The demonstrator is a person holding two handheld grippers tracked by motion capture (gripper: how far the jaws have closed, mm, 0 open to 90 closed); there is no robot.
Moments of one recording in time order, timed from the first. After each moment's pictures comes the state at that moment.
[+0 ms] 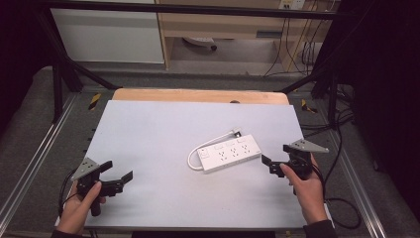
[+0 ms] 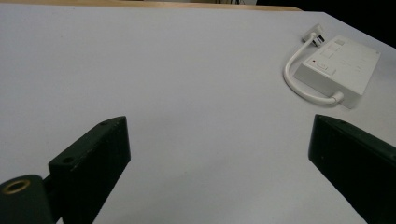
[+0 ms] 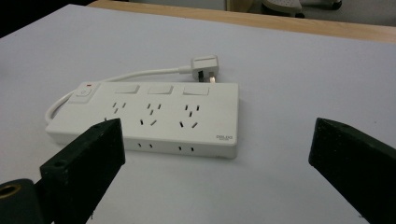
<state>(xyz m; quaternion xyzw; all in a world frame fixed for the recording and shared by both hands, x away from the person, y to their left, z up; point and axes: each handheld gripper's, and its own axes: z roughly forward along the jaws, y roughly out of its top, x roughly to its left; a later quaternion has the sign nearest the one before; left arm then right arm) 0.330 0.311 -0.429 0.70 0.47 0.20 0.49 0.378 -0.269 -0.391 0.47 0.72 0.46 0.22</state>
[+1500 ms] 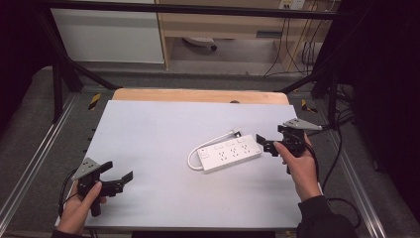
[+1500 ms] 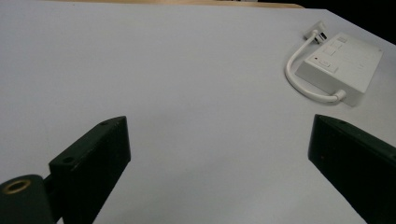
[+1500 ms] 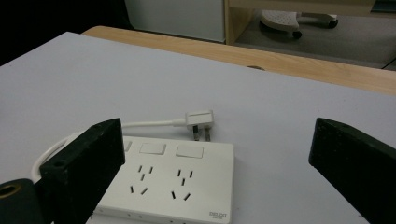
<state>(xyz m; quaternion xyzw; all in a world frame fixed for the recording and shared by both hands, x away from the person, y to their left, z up) 0.331 0.311 -0.430 0.71 0.47 0.20 0.49 0.426 -0.254 -0.362 0.46 0.72 0.47 0.23</state>
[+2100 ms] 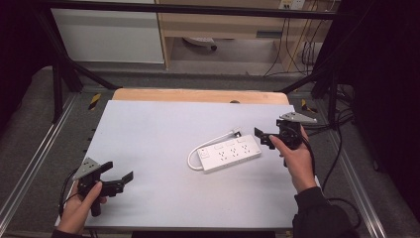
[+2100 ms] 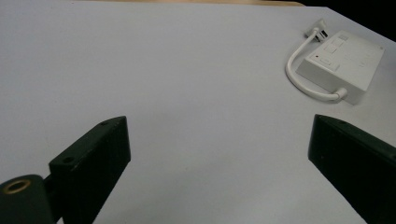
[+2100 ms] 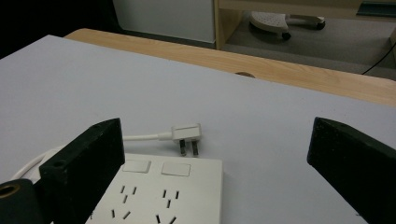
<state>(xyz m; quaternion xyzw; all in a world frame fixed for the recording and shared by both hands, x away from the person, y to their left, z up) 0.331 0.311 -0.430 0.71 0.47 0.20 0.49 0.447 -0.247 -0.360 0.47 0.71 0.46 0.24</state>
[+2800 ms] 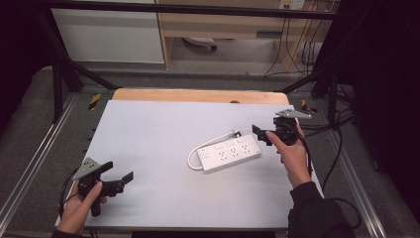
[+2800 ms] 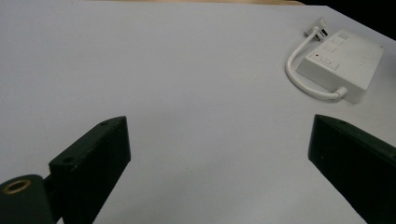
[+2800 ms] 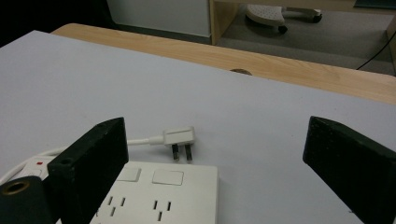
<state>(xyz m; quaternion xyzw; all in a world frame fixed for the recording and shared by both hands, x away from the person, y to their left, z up) 0.331 0.311 -0.431 0.71 0.47 0.20 0.49 0.463 -0.242 -0.365 0.48 0.71 0.45 0.24</state>
